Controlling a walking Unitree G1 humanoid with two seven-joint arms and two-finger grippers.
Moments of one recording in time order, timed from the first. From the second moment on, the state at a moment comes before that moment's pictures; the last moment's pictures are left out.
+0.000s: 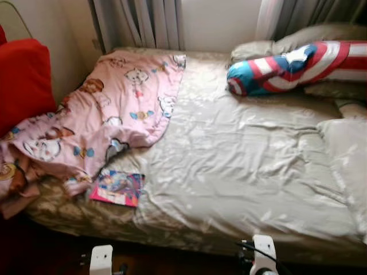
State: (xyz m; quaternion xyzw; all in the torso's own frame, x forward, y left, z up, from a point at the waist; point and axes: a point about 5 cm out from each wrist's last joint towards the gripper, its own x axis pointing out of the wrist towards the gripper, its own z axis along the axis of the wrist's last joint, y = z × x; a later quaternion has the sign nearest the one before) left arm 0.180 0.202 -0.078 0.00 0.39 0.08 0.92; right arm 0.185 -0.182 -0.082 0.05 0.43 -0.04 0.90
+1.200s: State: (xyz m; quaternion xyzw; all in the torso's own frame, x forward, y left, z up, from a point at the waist) left arm 0.183 0.200 -0.077 0.00 0.39 0.07 0.92; right arm 0.184 -0.188 -0.082 0.04 0.43 -0.04 0.90
